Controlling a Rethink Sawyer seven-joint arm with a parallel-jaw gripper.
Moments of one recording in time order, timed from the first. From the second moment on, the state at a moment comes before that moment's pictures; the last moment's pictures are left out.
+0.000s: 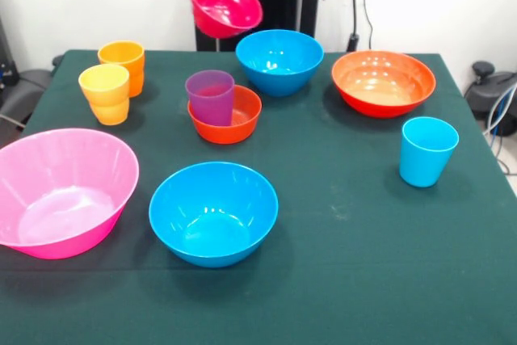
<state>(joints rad) -0.59 -1.10 0.18 2.21 -0.43 0.40 2.40</state>
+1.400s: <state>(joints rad) -0.29 -0.81 -0.19 2.09 -0.47 0.30 2.40</state>
